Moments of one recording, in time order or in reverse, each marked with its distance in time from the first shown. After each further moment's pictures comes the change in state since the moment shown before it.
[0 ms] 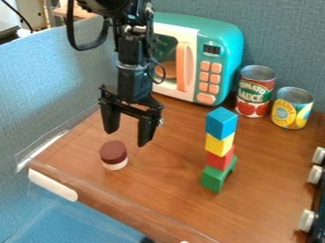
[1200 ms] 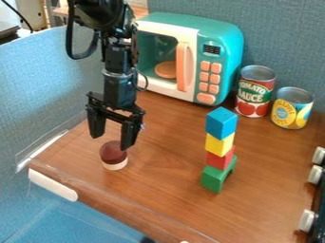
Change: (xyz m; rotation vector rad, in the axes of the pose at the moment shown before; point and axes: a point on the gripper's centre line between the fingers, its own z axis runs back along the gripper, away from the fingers) arm 0.005 0.033 -0.029 -0.009 0.098 -0.008
